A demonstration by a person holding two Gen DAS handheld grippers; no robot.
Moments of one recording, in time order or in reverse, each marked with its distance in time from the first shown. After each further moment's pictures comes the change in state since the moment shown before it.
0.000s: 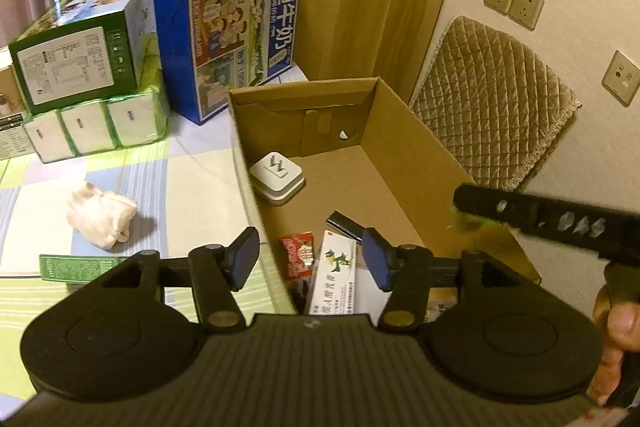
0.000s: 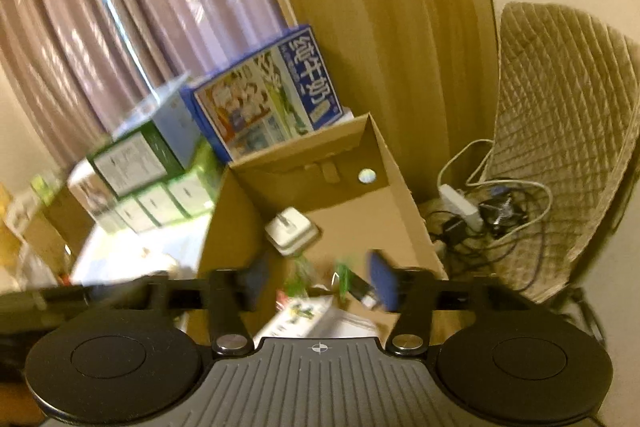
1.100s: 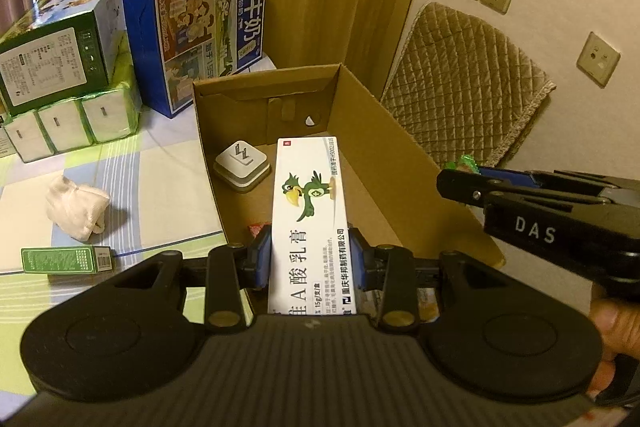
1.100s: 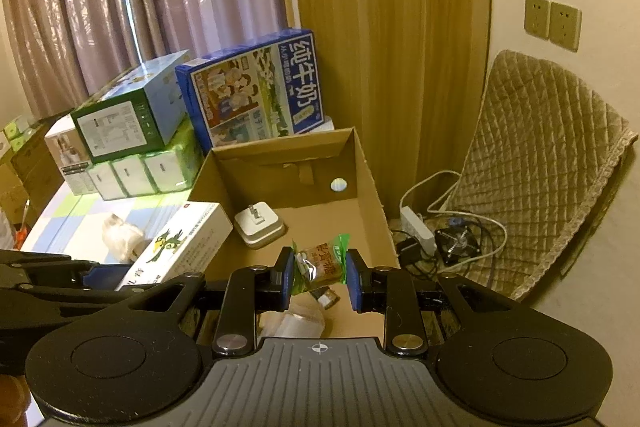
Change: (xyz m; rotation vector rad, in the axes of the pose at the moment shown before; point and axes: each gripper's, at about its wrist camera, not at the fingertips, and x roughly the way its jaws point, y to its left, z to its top) left arm -0.002 -0.030 -0.006 0.034 0.034 -0.054; right arm -0.013 0.022 -0.007 -0.200 0.001 -0.144
